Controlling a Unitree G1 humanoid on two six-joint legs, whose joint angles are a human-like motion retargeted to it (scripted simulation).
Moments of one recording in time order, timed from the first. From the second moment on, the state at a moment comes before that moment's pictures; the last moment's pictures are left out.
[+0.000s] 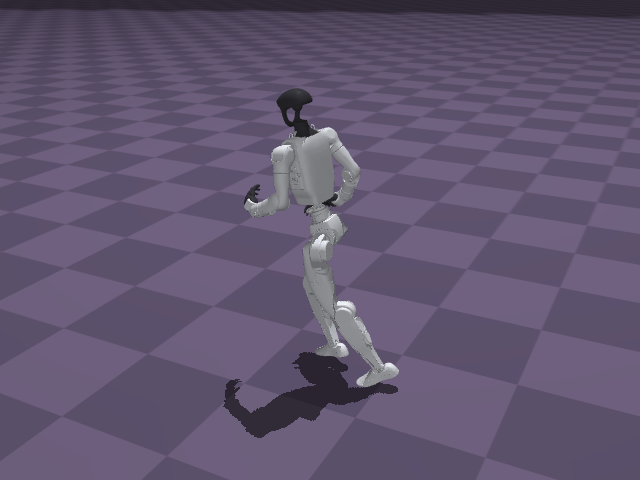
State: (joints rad) left arm -0.01 0.35 -0.14 0.20 0.16 -0.67 -0.41; right arm 0.45 -0.23 -0.01 0.45 -0.78 -0.65 -0.33; waist -0.26 0.05 -0.20; left_leg -0.09 -0.07 0.17 0.24 -0.09 -0.10; right_leg -0.77 -0.19 -0.42 0.94 -0.23 -0.07
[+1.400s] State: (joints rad) left arm 0.06 0.17 -0.08 0.36 0.03 -0.83 -0.33; right arm 0.31 -0.10 -0.09 0.85 -0.70 -0.60 -0.66; waist -0.28 0.04 -0.25; left_leg -0.17 -0.04 0.19 0.30 -0.16 -0.05; right_leg -0.73 -0.16 -0.38 0.96 -0.14 0.01
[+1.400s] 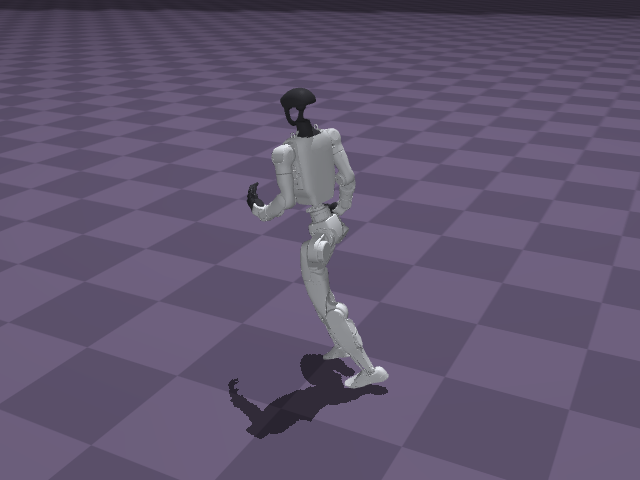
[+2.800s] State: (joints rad) left arm 0.10 0.29 0.01 0.26 0.15 -0.79 -0.41; right arm 0.33 -0.15 0.09 0.59 -0.69 -0.77 -0.56; waist -0.15 0.00 -0.22; left_leg -0.26 -0.03 0.20 0.39 -0.27 0.02; right_leg -0.62 -0.13 -0.29 1.10 -0.12 0.05
